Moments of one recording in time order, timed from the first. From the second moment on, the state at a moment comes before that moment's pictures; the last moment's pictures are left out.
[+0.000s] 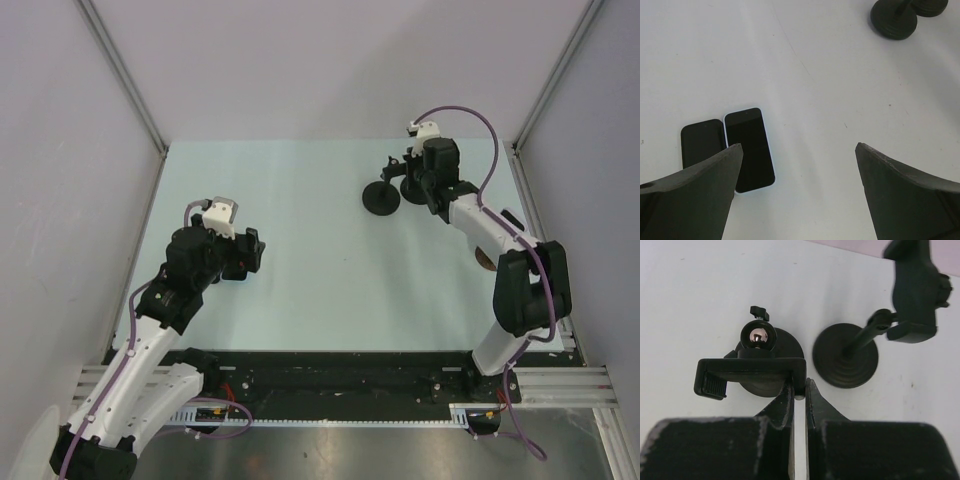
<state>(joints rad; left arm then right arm) -0.35 0.72 0.72 -0.35 0.00 -0.04 0.30 1.66 1.29 -0.06 0.06 -0.03</state>
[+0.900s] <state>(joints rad) -0.35 0.72 0.72 -0.35 0.00 -0.04 0.27 1.90 1.55 0.03 0.15 0.00</state>
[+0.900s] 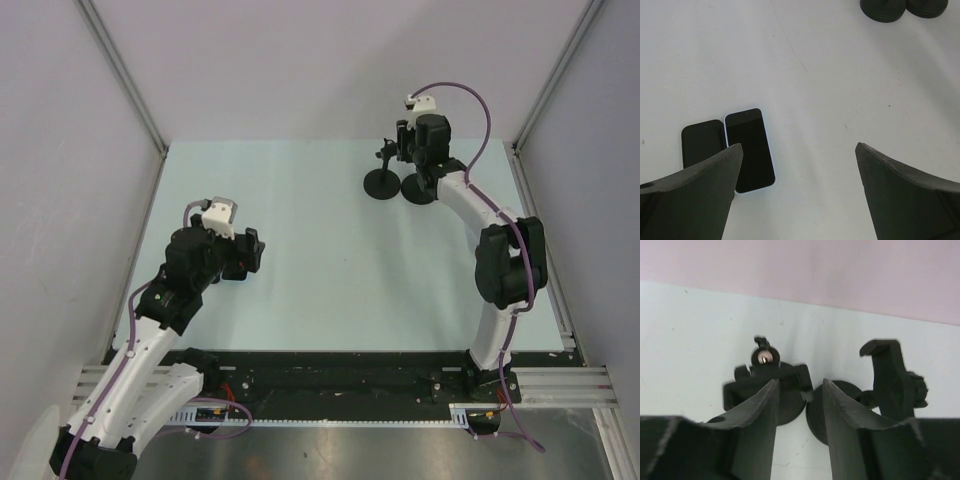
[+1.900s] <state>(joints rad) -0.35 0.47 0.70 -0.35 -0.05 -0.05 0.08 1.28 1.39 -0.35 0.66 0.17</state>
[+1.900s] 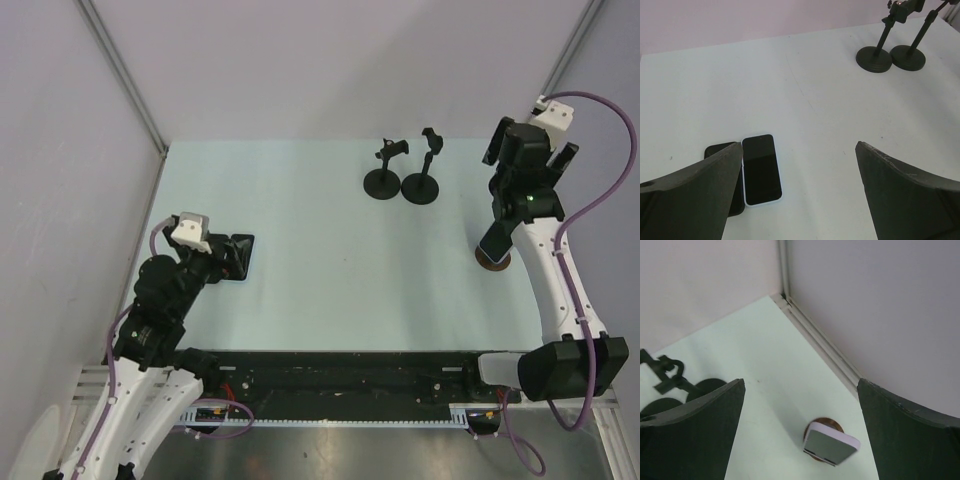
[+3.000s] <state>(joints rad) -0.35 0.46 0.69 -0.36 -0.05 -0.05 -0.10 1.27 1.06 -0.45 0.54 0.49</state>
